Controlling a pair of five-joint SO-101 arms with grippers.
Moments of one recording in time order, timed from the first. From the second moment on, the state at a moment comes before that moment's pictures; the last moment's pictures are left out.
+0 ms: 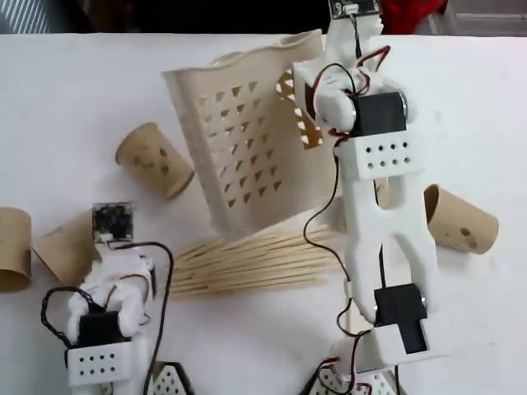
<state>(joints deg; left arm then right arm) -14.1 -94.6 96.9 61.0 -2.7 -13.8 -0.1 -24.2 69.1 2.1</state>
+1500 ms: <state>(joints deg) -3.3 27.9 -89.7 97.7 5.1 -12.9 -16.6 19.1 21.4 -0.6</state>
